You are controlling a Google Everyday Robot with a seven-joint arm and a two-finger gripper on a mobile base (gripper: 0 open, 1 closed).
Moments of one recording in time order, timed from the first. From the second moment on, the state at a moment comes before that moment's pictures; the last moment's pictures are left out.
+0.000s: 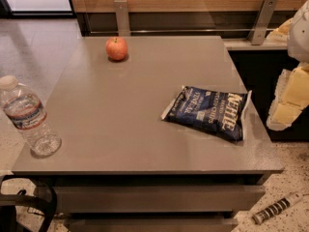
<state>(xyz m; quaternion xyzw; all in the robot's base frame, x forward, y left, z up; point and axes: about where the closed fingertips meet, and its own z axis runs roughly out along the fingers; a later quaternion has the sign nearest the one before) 0.438 -0.214 0.984 -0.60 0.78 -0.04 0.17</state>
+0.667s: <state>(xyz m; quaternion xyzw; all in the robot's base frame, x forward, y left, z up) 0.459 -0.209 0.991 -0.59 0.78 -0.04 0.21</state>
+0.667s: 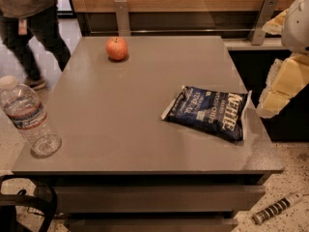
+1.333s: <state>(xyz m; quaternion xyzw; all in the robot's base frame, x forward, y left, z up) 0.558 -0.140 1.012 -0.54 0.74 0.05 0.39</state>
